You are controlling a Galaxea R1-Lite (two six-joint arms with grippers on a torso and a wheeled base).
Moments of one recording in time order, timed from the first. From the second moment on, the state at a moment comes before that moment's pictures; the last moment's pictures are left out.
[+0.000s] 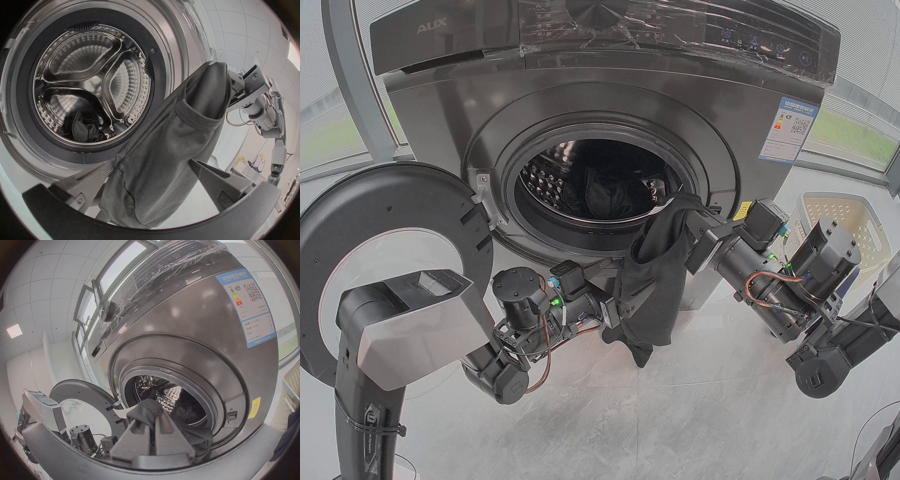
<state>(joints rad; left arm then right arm) -0.57 2.36 -0.98 -1.55 -0.32 -0.16 0.64 1.88 -0.70 -1.54 -0.02 0.13</state>
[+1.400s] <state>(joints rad) -0.41 1.77 -0.53 -1.54 -0.21 -0.15 0.62 1.90 -0.62 -1.54 -0.05 0.14</state>
